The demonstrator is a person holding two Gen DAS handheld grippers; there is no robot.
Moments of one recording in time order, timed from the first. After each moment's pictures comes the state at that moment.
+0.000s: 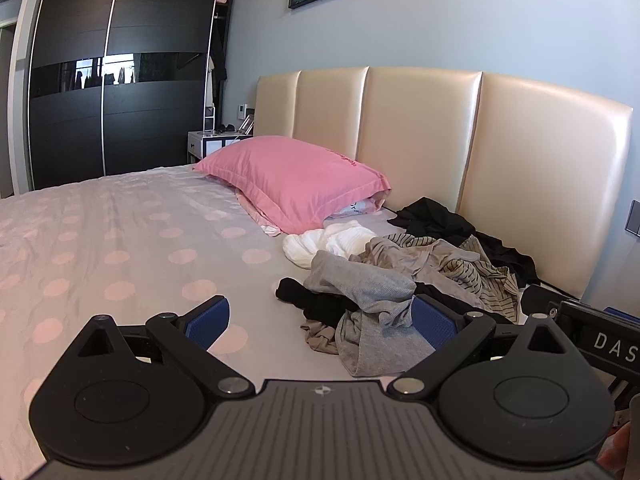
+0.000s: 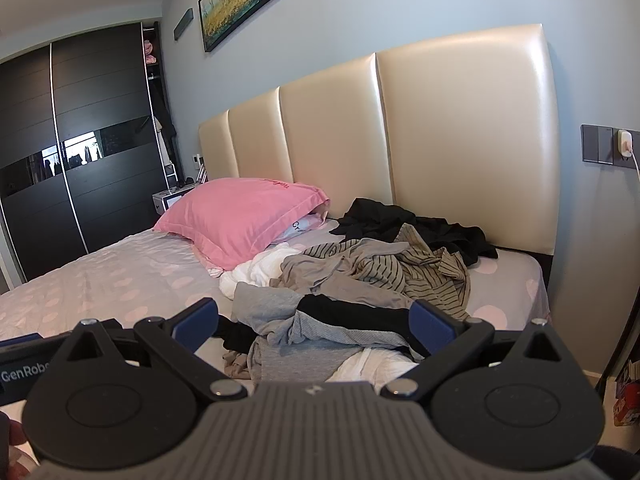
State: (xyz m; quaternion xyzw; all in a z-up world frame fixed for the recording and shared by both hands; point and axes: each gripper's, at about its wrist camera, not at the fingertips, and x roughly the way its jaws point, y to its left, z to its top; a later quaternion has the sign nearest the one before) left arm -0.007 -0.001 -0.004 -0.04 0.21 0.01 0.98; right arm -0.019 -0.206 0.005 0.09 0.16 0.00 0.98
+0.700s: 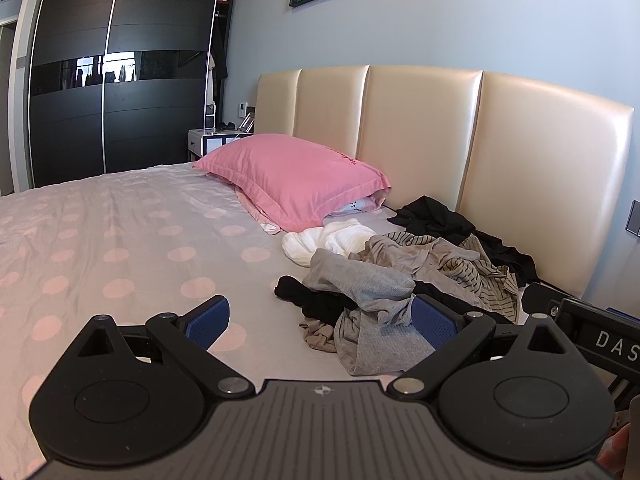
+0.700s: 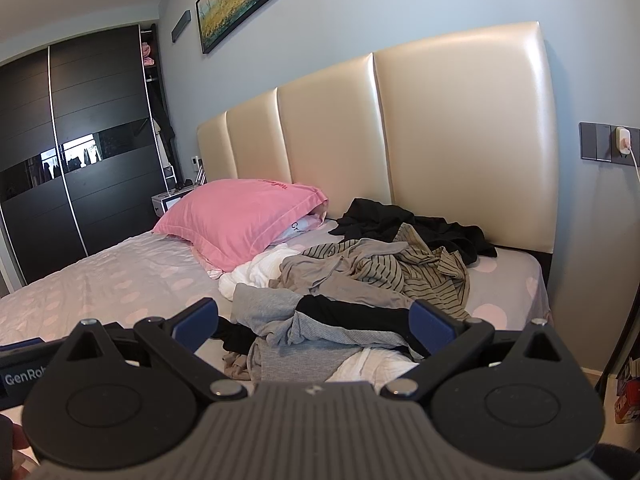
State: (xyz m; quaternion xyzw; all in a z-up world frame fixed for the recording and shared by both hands) left arm -0.006 -0.005 -0.004 -0.04 0.21 0.01 0.98; right arm -0.019 -0.206 0.004 0.10 0.16 0.00 0.98
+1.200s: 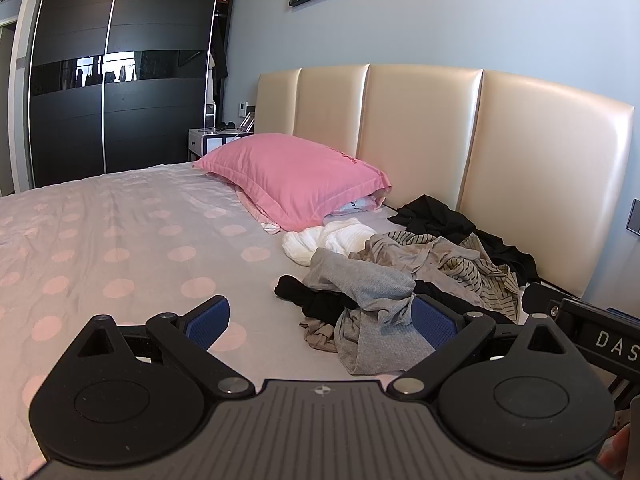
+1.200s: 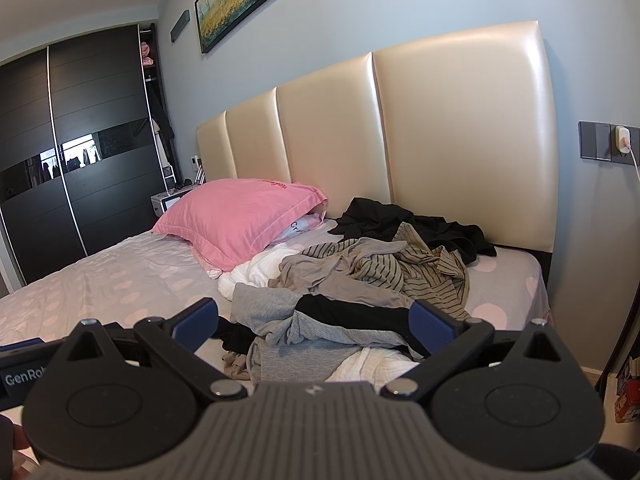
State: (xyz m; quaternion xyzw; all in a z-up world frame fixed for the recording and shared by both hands) left arm -0.005 -0.006 -0.006 -0.04 0.22 0.01 0.98; right arm -0.020 -0.204 0.005 0.10 0.16 0.00 0.98
